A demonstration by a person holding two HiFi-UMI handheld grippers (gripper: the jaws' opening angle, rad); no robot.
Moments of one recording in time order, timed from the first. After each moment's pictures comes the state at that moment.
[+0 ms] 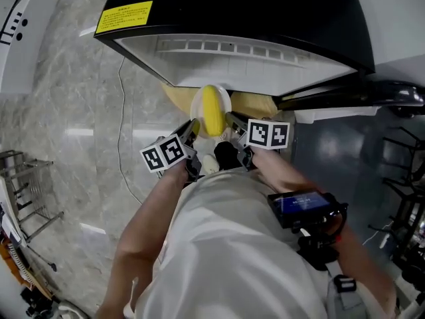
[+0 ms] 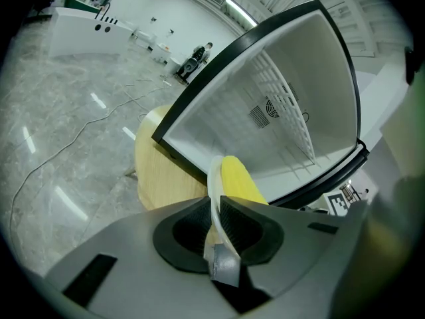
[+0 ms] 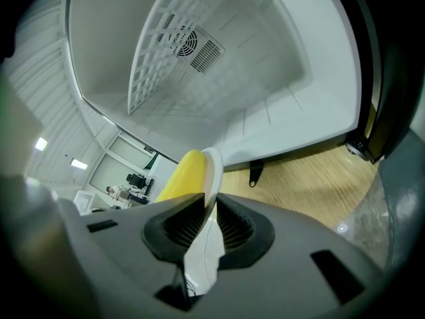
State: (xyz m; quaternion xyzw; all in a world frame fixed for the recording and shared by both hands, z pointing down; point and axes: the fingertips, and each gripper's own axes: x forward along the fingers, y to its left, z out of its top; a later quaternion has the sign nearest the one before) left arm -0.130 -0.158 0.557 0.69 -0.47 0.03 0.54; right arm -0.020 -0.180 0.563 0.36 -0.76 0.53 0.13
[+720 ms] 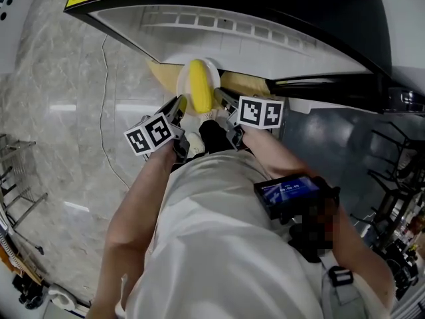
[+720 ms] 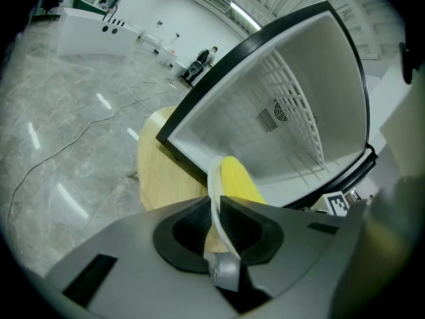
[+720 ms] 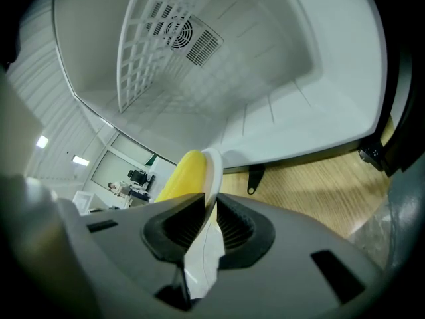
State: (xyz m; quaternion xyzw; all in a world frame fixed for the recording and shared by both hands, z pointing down) left arm -0.132 -0.168 0.573 0.67 -0.49 0.01 0.55; right arm -0.024 -0.195 0.581 0.35 -0.76 0.53 0.15
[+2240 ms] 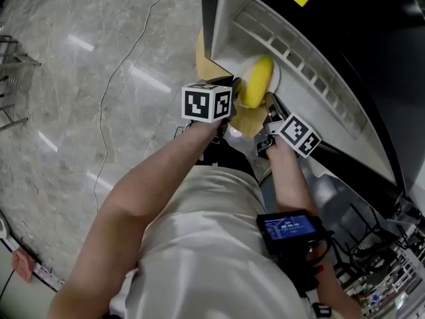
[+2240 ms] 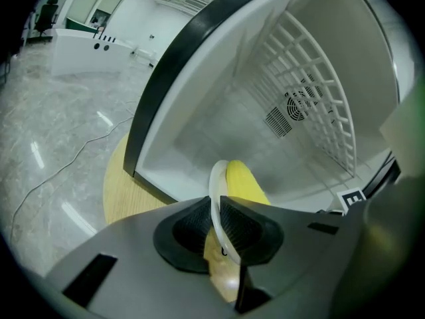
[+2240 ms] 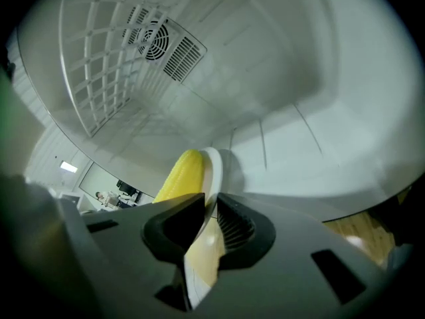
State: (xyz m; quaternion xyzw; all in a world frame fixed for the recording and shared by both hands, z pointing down) left arm -0.120 -0.260 0.590 0.68 -0.53 0.03 0.51; right arm -0.009 -0.279 0.596 0.40 -0.75 0.51 0.13
